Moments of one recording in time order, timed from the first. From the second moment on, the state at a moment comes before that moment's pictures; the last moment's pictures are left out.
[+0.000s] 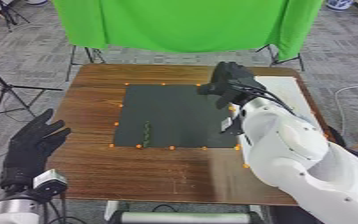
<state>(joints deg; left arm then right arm) 139.9 -67.5 -105.4 -133.9 50.4 18.2 9.5 -67.9 -45.1 47.9 -128.0 -115.6 -8.3 50.3</state>
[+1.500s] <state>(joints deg) 141.2 -67.7 -104.6 -134.2 50.4 18.3 10.4 -116.6 -32.4 85.9 -125.2 -117.6 8.4 57.6</state>
